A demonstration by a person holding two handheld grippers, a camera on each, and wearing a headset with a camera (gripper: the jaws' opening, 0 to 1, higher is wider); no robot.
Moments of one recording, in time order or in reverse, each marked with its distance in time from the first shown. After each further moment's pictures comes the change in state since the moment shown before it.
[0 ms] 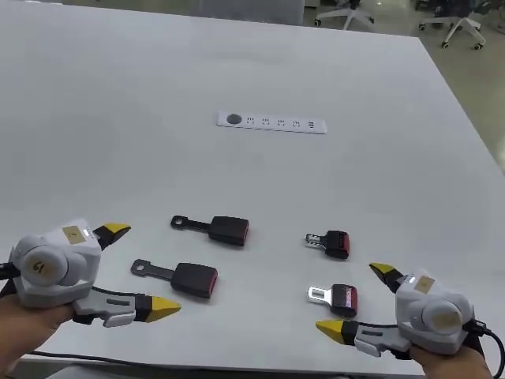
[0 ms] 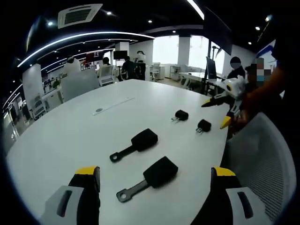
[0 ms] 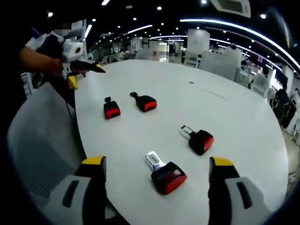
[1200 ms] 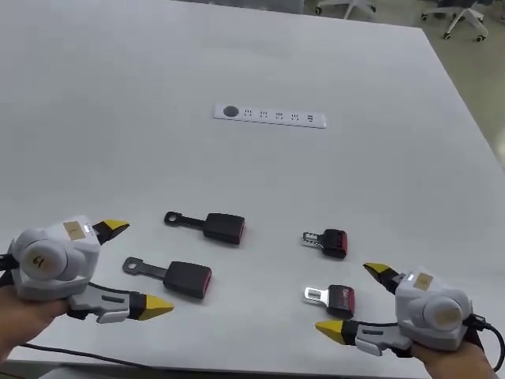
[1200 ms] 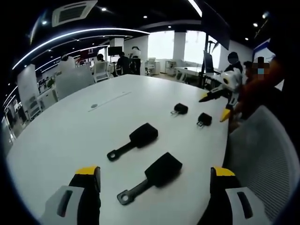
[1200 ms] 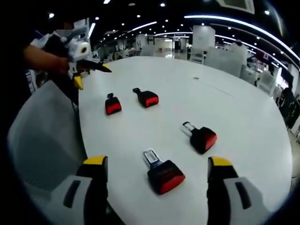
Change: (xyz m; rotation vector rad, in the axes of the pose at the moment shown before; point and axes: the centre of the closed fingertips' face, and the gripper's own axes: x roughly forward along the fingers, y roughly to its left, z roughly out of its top) left arm 0.020 0.007 -0.010 0.026 0.052 -0.042; right arm 0.008 -0.008 -0.008 -0.005 0.034 0.069
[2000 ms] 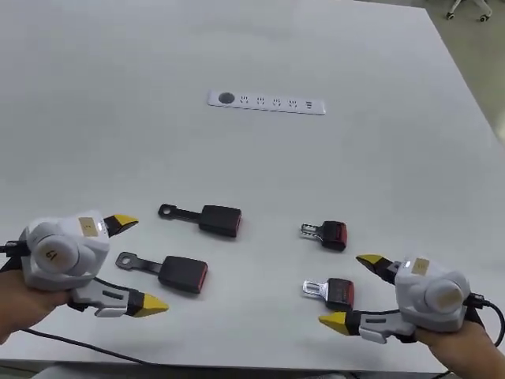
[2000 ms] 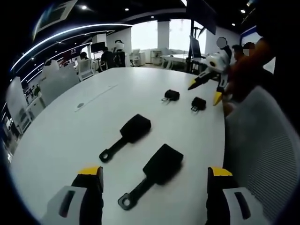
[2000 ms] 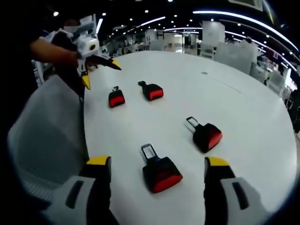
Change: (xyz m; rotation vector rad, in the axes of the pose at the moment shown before) left arm 0.023 -0.001 -0.015 0.131 0.099 -0.096; right arm 0.010 -0.006 -0.010 -0.033 0.056 0.094
